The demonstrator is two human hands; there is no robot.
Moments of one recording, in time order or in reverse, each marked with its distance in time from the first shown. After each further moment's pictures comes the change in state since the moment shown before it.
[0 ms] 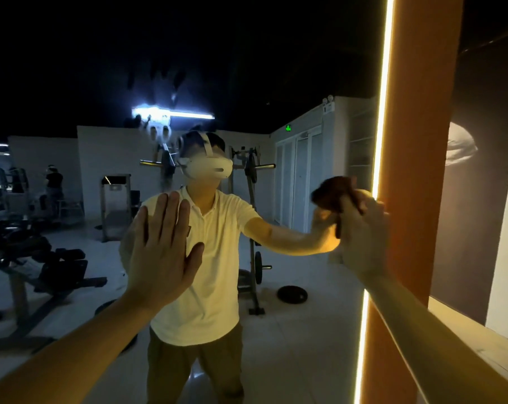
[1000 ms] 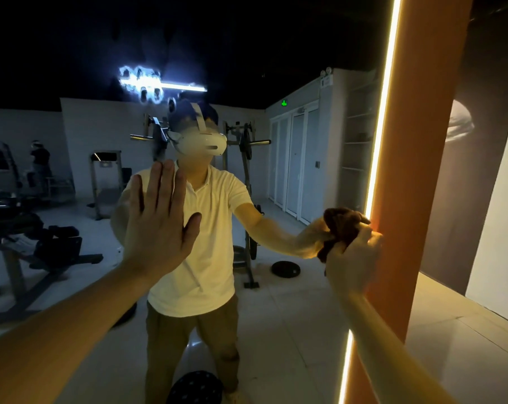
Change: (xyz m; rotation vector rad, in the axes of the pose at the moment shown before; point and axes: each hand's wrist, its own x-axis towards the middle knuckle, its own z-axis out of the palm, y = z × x) left_hand -0.002 0.000 0.000 0.010 -0.006 0.015; right_hand -0.101 -0.041 -0.023 0.089 -0.044 0.563
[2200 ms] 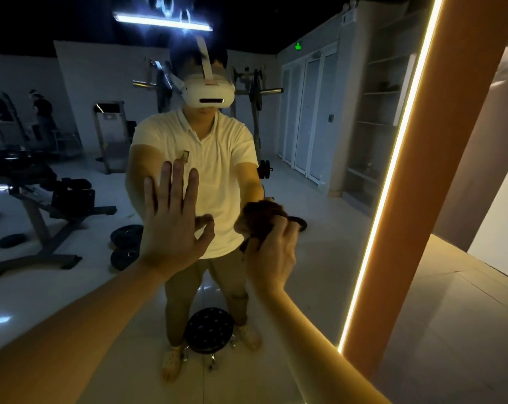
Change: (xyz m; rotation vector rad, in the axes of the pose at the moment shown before) left_hand -0.103 0.017 0.005 -0.065 -0.153 -0.037; right_hand -0.188 -0.075 0.036 0.132 -0.377 0.030
